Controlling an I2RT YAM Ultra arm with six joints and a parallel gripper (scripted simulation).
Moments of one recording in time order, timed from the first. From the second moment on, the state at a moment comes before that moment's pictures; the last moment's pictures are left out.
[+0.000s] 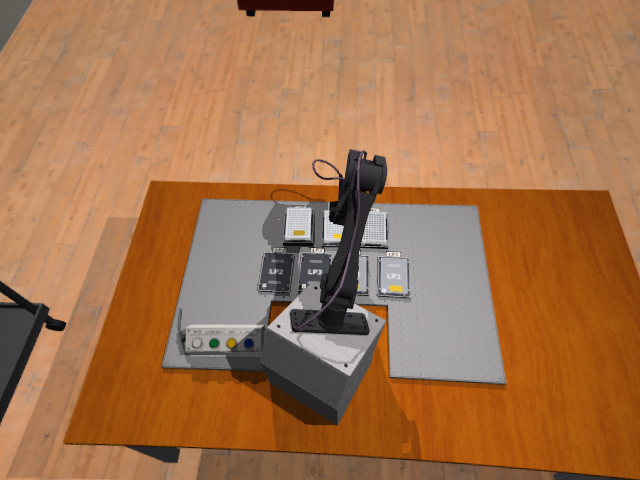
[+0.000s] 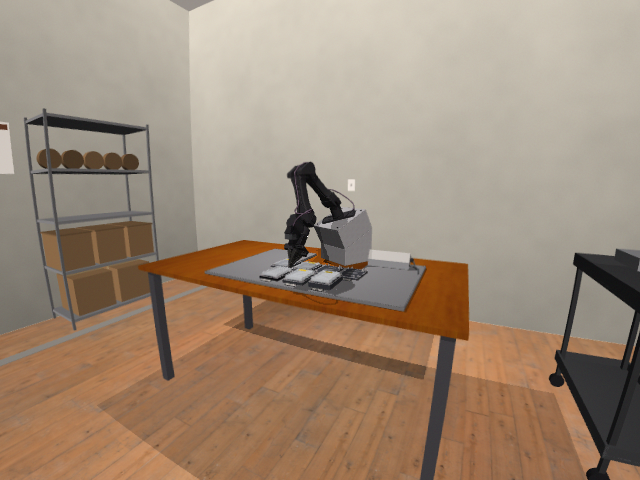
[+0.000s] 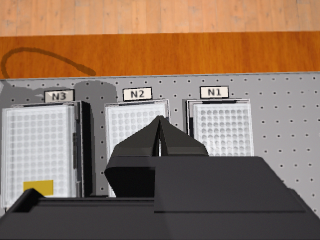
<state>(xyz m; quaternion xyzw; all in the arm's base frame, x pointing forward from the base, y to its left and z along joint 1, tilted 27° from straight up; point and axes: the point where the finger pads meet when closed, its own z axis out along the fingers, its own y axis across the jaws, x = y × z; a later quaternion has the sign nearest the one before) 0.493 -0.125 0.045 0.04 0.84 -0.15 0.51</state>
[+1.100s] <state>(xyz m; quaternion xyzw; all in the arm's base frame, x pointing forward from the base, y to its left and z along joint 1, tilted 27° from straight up) 0.488 -0.157 0.052 0.04 0.85 -0.15 0.51</state>
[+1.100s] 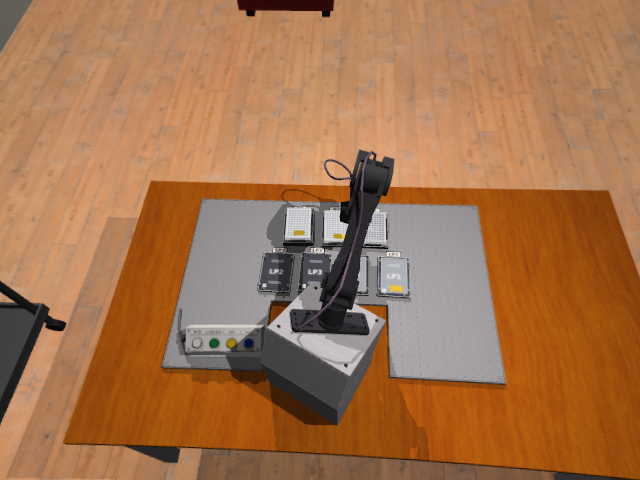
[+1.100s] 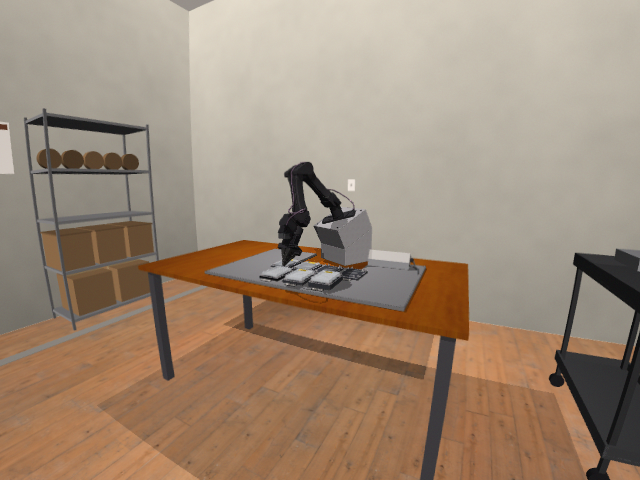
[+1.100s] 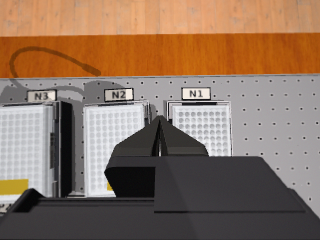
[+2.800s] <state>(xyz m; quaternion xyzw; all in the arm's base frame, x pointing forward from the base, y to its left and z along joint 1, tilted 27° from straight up) 0.294 -0.241 -0.009 0.10 0.97 -0.12 0.18</state>
